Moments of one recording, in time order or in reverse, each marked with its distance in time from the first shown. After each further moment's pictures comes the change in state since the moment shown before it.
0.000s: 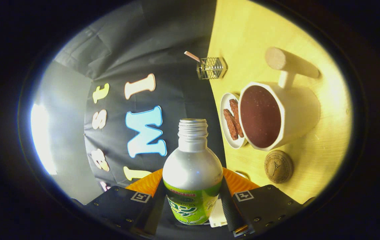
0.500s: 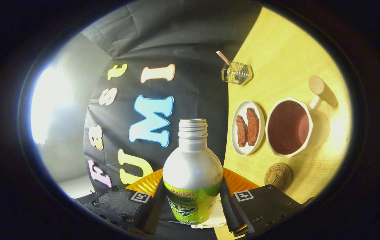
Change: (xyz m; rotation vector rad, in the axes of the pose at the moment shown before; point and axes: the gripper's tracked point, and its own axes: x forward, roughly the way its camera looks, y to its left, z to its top) arm 0.002 0.034 -0.011 -0.239 0.014 0.035
